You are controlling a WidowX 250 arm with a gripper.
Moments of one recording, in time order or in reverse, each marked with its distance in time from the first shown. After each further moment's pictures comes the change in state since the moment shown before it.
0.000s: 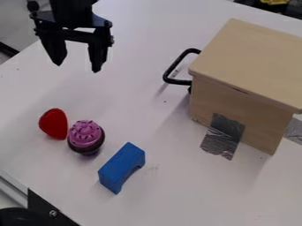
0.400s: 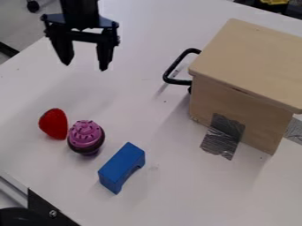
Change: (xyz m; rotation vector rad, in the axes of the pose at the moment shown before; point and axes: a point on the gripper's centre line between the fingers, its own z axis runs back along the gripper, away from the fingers) arm 0.025 -0.004 -0.017 -0.005 0.045 0.029
